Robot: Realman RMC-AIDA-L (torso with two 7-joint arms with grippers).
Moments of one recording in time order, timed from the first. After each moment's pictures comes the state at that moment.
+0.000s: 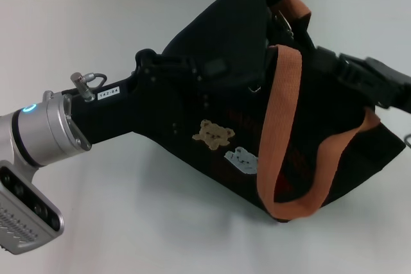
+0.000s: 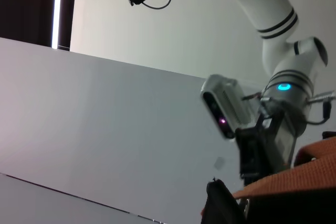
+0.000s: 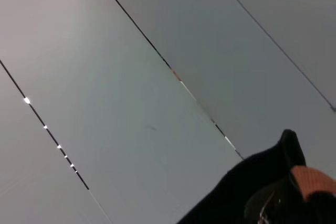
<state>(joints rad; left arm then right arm) -0.50 -2.08 1.08 0.35 1.31 1.76 0.51 0.49 2.07 -0.52 -0.42 -1.76 -1.86 1.53</state>
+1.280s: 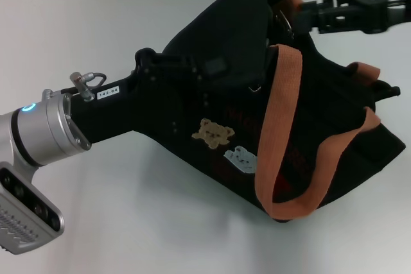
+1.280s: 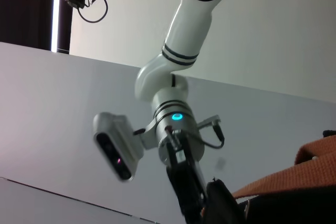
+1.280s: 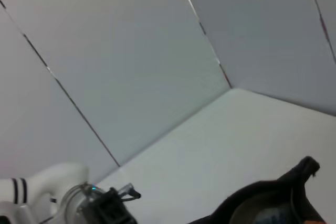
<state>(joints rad) -0.50 -2.08 1.09 0.36 1.30 1.76 0.52 0.65 2.05 -0.80 -1.26 -1.94 -1.82 2.27</state>
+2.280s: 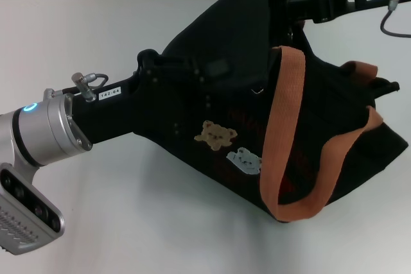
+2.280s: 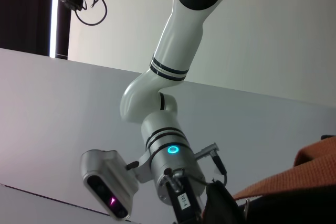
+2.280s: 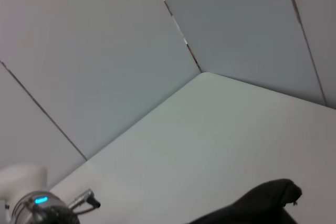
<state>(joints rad) -0.50 -2.08 1.09 0.36 1.31 1.77 0.53 0.70 2.07 -0.90 -1.23 -2.03 -1.68 2.33</state>
